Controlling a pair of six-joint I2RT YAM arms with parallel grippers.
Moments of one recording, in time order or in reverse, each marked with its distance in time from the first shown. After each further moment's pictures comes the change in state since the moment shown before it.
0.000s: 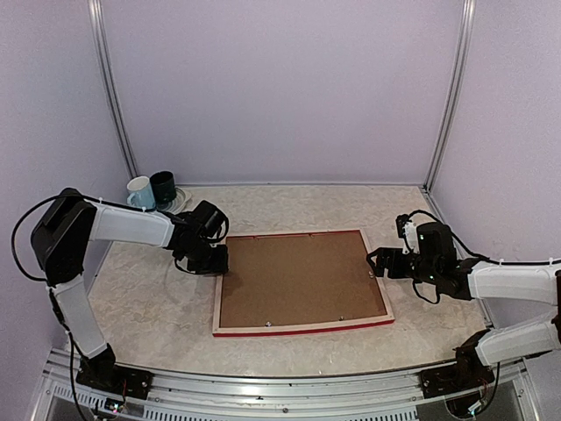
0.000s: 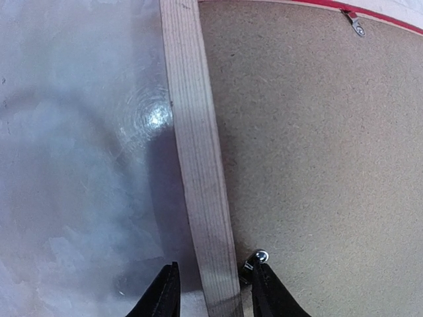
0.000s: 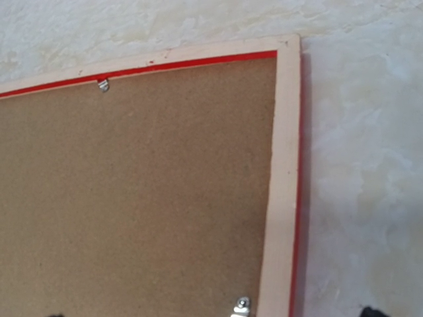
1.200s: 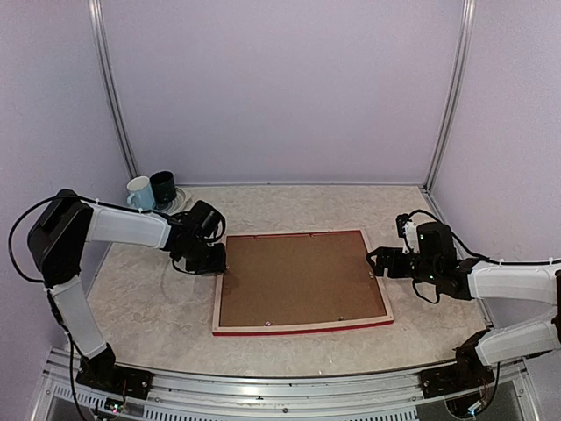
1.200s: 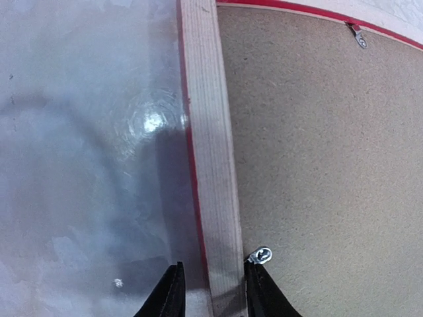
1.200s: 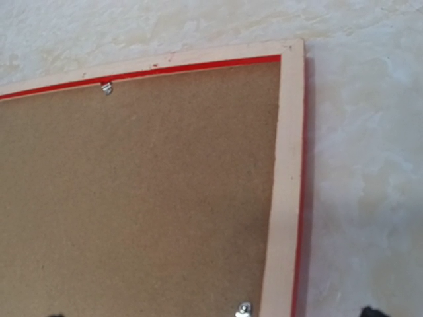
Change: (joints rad) left arm 0.012 -0.020 -0.031 0.048 0.005 -0.031; right arm 0.000 0.001 0.000 0.007 0.000 0.002
